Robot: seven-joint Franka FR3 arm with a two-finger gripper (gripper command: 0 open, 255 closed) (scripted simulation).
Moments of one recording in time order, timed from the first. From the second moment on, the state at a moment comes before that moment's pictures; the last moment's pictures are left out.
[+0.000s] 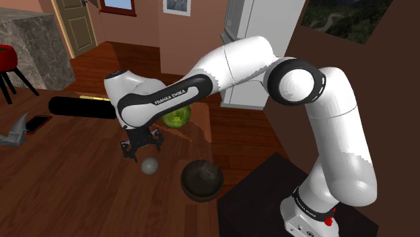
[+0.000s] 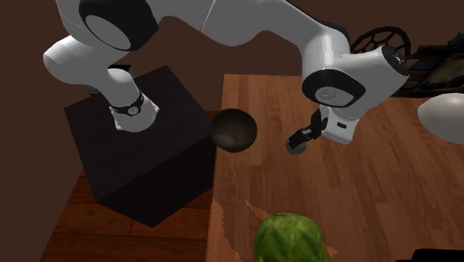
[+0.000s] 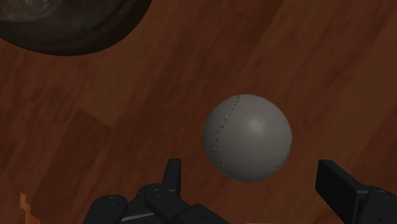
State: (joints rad) arm 0.35 0.67 0.38 -1.47 -0.22 1.88 0.93
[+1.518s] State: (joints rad) arm 0.36 0.71 0.37 -1.52 -0.24 1.97 0.95
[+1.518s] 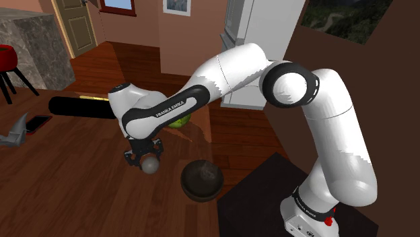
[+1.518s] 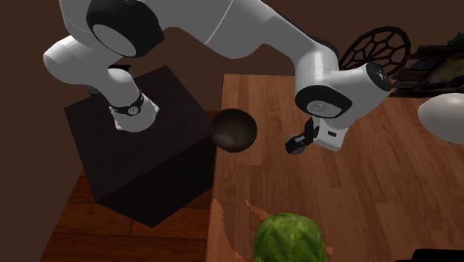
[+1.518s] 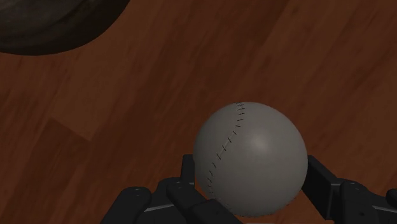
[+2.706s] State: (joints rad) arm 0.34 0.61 0.40 -1.46 -0.20 1.81 0.93
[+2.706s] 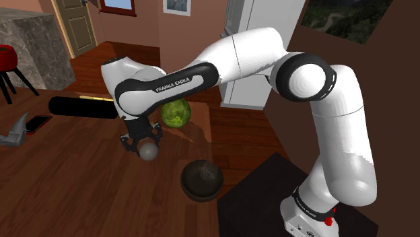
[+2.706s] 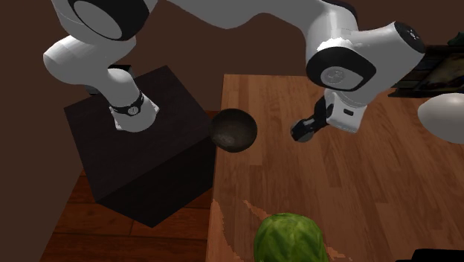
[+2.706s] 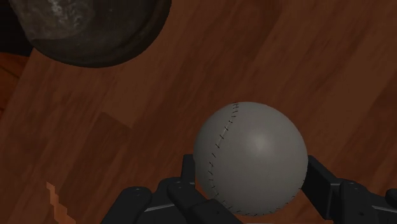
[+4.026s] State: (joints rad) arm 0.20 0.02 0.45 -2.17 0.01 1.97 0.80
